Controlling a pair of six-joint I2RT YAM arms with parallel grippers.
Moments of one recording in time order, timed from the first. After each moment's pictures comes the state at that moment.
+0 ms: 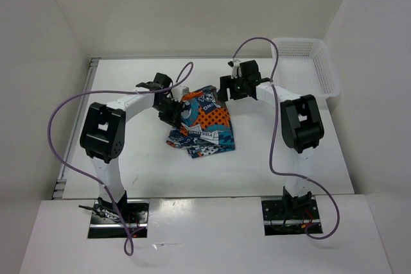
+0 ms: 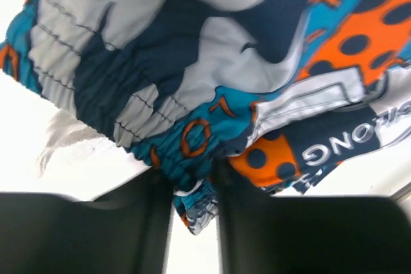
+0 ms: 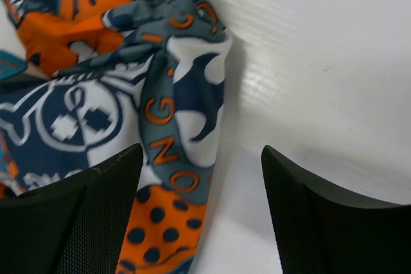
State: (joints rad) left arm -0.30 1.93 1.37 -0.67 0.39 0.07; right arm 0.29 1.99 1.42 -0.20 -0.35 0.10
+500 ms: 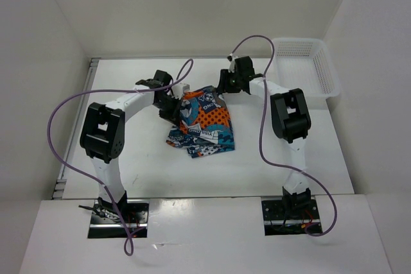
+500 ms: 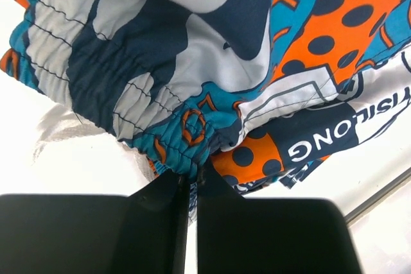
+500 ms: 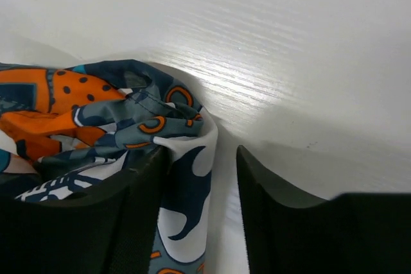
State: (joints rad) left arm -0.30 1.93 1.42 -0.71 0.41 0.07; right arm 0.29 2.22 1.66 -0.15 -0.29 0.25
